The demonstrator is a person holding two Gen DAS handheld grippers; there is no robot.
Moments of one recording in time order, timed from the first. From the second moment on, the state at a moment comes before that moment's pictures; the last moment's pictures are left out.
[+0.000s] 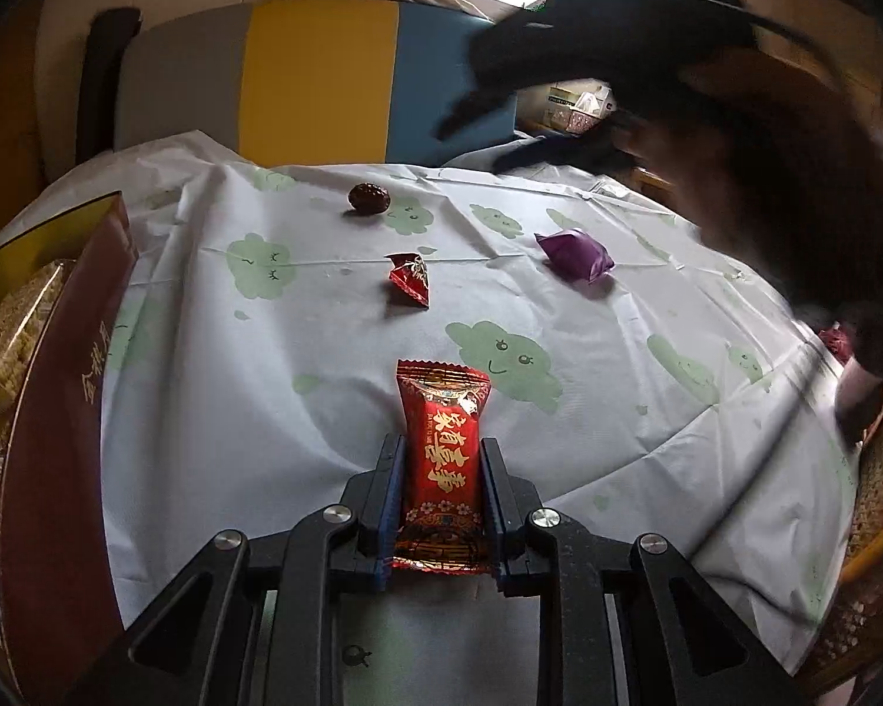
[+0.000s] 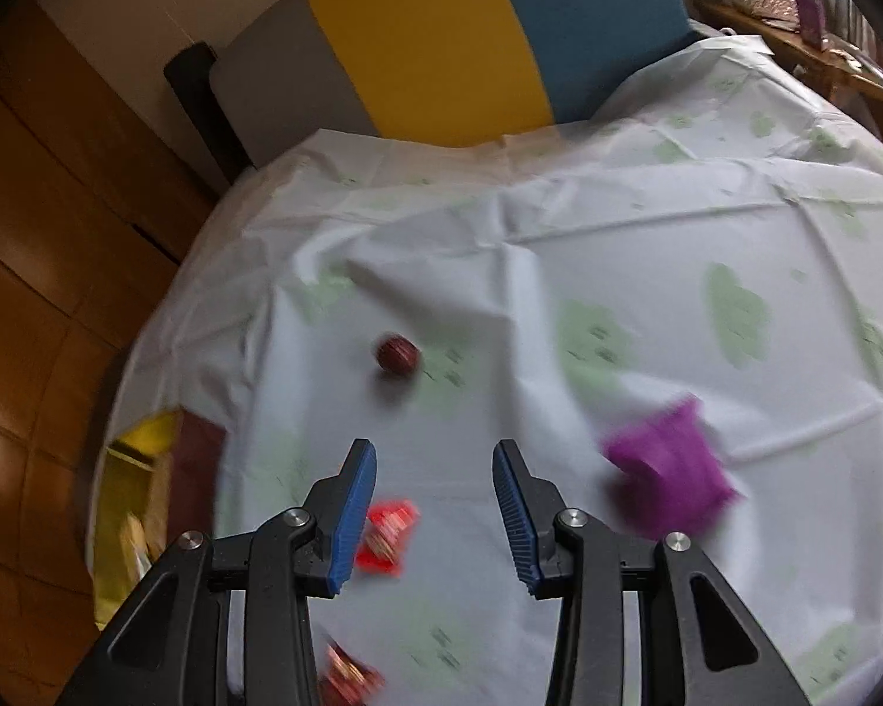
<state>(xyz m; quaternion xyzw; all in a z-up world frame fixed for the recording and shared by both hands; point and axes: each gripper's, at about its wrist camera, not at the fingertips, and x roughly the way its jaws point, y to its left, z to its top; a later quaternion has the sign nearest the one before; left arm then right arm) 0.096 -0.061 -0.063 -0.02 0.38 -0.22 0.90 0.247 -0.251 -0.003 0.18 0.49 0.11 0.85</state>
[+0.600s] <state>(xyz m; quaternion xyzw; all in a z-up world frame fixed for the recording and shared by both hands) 0.097 -0.055 -0.067 -0.04 0.38 -0.22 0.89 0.323 -0.172 -0.044 0.02 0.53 0.11 0.84</state>
